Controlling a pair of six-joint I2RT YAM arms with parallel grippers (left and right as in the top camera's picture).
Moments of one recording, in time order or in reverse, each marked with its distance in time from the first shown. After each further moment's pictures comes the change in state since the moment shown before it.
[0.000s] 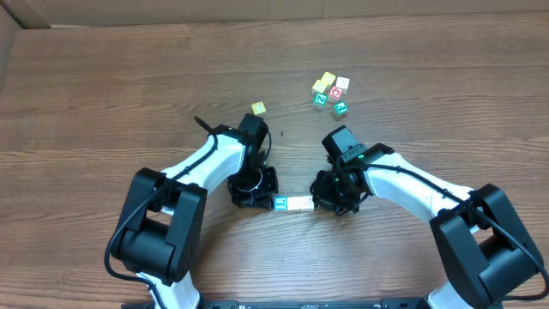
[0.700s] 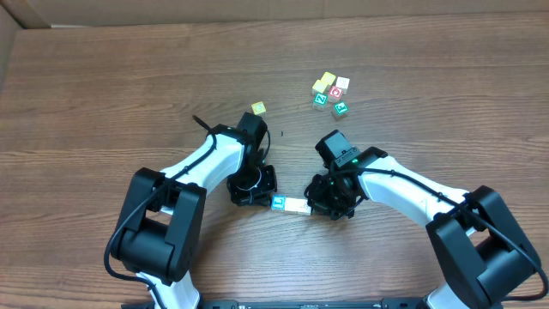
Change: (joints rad) left arm 0.002 0.000 0.000 0.016 -0.019 0.000; right arm 0.047 0.000 0.000 -0.001 -0.009 0.078
